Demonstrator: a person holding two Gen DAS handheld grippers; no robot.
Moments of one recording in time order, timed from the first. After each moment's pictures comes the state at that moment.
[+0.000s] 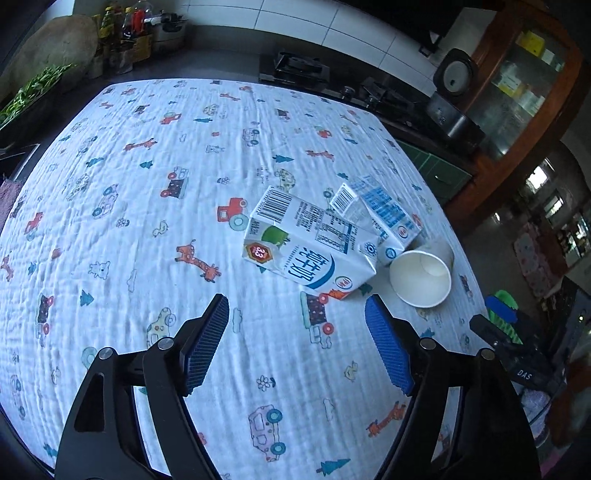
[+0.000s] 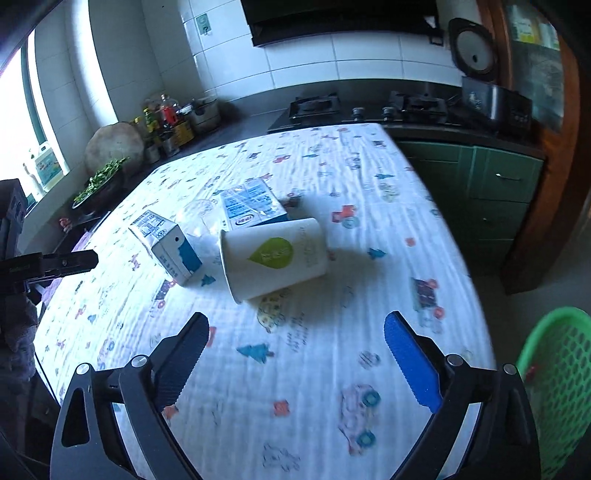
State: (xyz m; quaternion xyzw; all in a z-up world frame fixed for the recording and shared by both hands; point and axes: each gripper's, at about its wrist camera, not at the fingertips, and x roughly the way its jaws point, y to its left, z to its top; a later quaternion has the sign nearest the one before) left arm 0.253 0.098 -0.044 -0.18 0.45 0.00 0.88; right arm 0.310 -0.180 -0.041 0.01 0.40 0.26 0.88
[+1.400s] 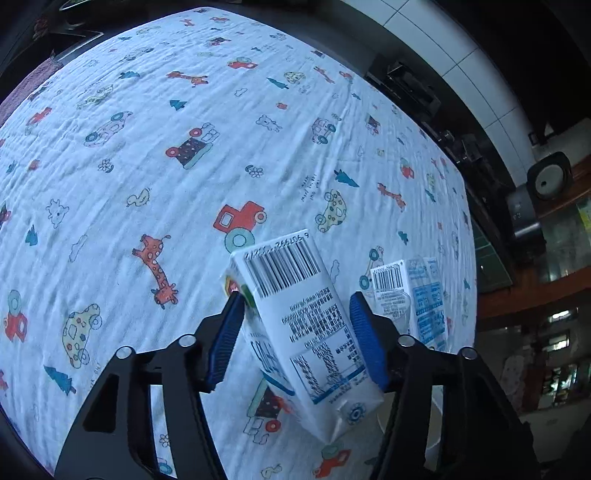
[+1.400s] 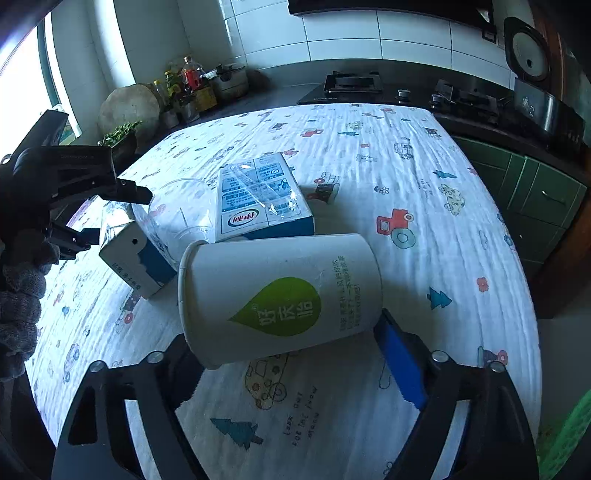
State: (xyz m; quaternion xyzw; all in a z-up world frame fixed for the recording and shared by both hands) left arm 0.333 0.104 -0.081 -0.36 0.45 0.16 0.80; right arm 0.368 -0.135 -0.079 -0.05 0.42 0.30 0.85
